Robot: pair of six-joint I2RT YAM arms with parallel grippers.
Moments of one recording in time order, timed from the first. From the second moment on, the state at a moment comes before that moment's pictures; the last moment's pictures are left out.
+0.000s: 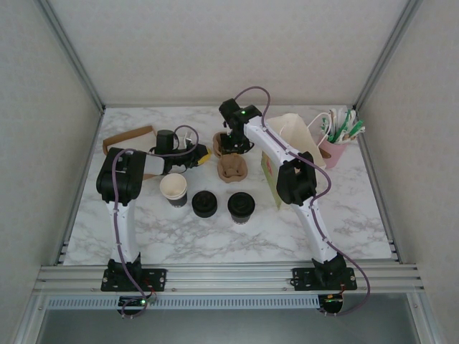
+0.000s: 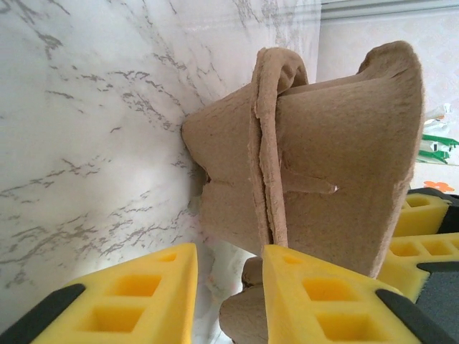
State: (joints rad) left arm -0.14 2.18 1.15 0.44 0.94 -0.95; right arm 0.61 2.46 2.40 -1.23 -0.10 0.40
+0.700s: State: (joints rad) left arm -0.17 2.18 1.16 0.43 0.94 -0.94; right arm 0.61 2.46 2.41 -1.23 -0.11 0.42
